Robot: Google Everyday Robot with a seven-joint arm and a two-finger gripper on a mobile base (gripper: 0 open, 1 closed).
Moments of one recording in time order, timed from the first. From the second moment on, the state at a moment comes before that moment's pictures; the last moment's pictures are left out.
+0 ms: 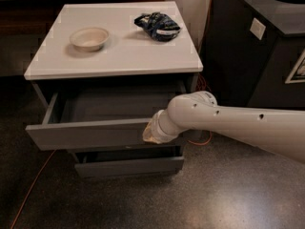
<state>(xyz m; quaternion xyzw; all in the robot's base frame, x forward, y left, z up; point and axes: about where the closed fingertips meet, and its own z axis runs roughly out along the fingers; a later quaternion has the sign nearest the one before) 0.572 -0.005 0.639 -0.67 0.68 0.05 0.28</state>
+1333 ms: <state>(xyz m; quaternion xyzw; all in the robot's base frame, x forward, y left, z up) 0.656 -0.013 0.643 -0.66 0.69 0.06 0.31</state>
